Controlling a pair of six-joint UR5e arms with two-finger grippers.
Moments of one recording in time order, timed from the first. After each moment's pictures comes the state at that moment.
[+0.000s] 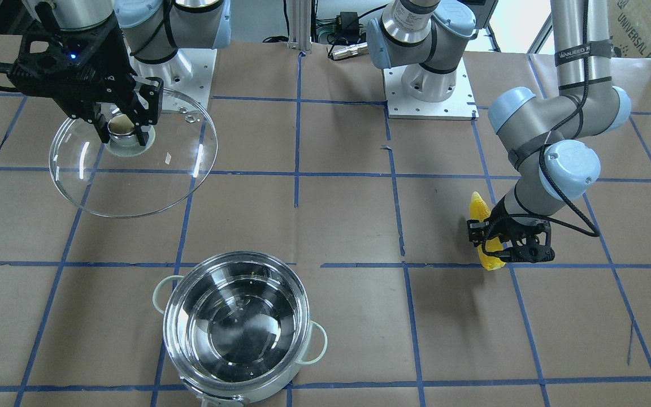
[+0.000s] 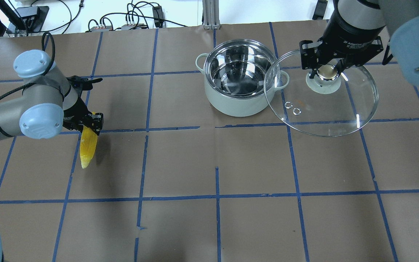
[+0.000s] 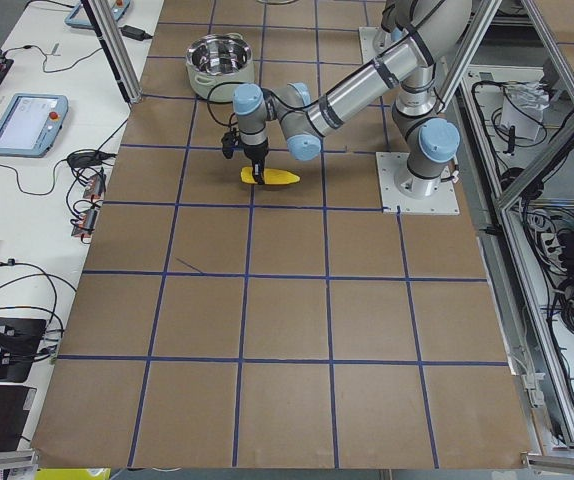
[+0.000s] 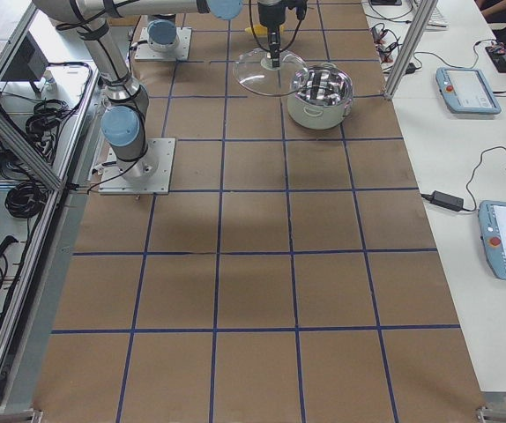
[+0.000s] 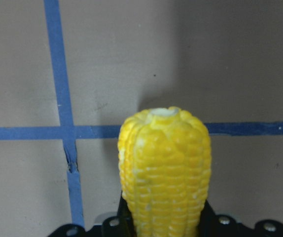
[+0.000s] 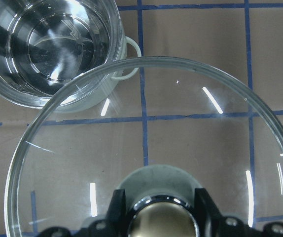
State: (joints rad) left arm -1.32 -1.85 -1.92 -1.01 1.64 0.23; right arm 1.61 -1.63 1.59 -1.68 -1.62 0.06
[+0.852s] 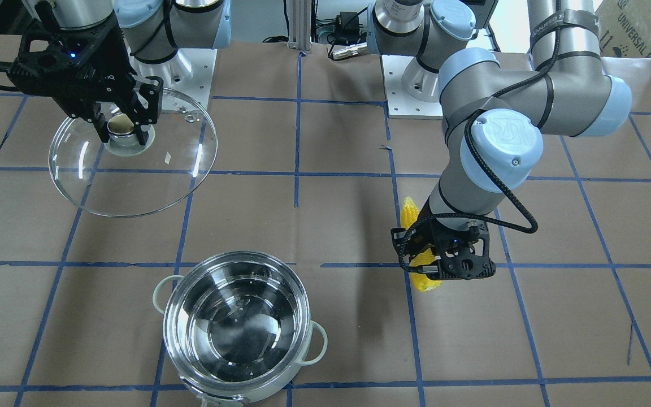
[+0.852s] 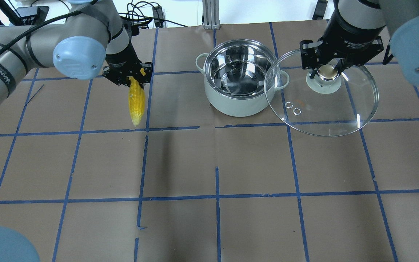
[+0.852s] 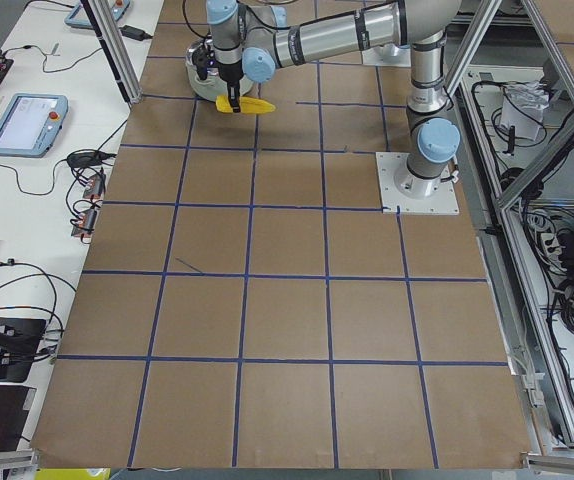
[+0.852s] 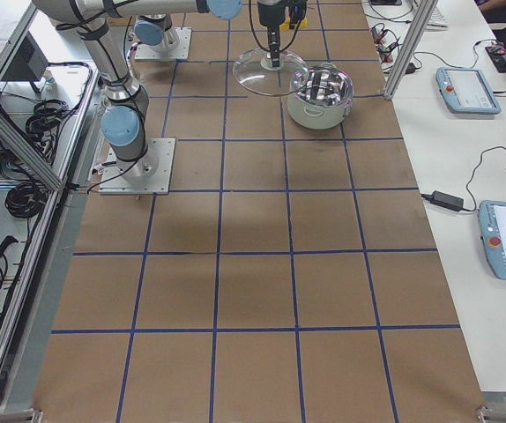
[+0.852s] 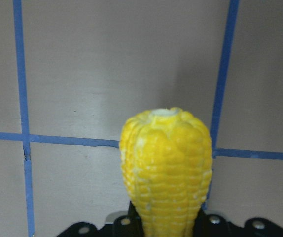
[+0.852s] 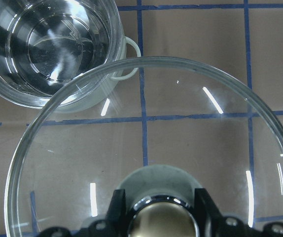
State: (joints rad) left arm -1.63 -1.93 -1.49 -1.29 1.54 -0.10; right arm 1.61 -1.63 1.59 -1.68 -1.62 0.06
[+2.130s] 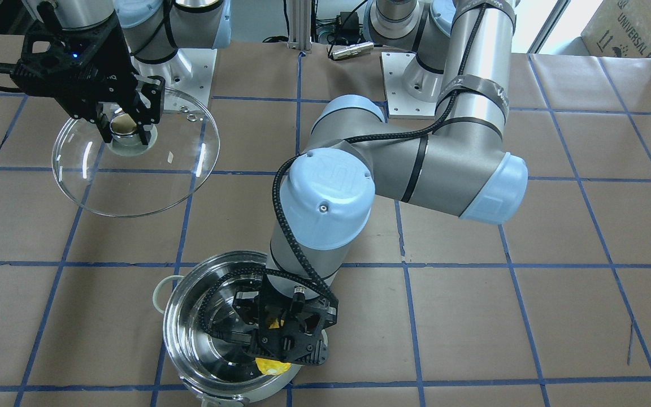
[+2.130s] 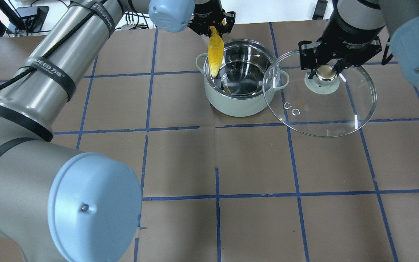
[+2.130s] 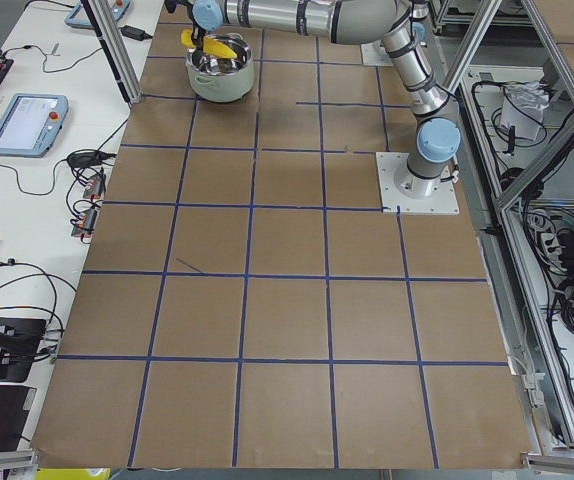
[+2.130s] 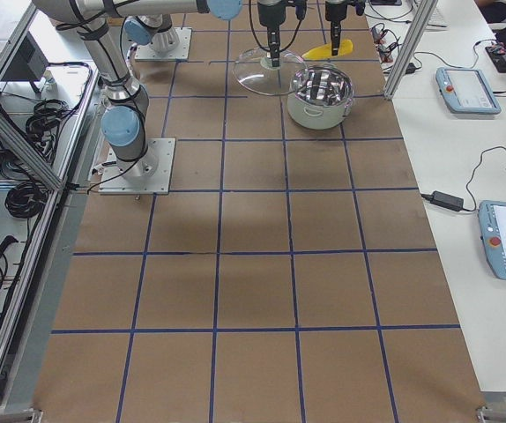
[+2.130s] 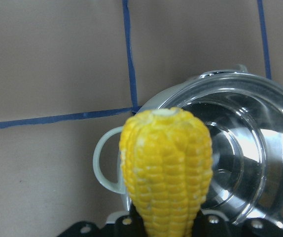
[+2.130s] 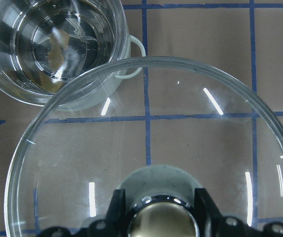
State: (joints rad) left arm -1.87 -2.29 -0.92 -1.30 1.45 -0.18; right arm 1.61 -1.63 1.59 -1.67 -1.61 0.05
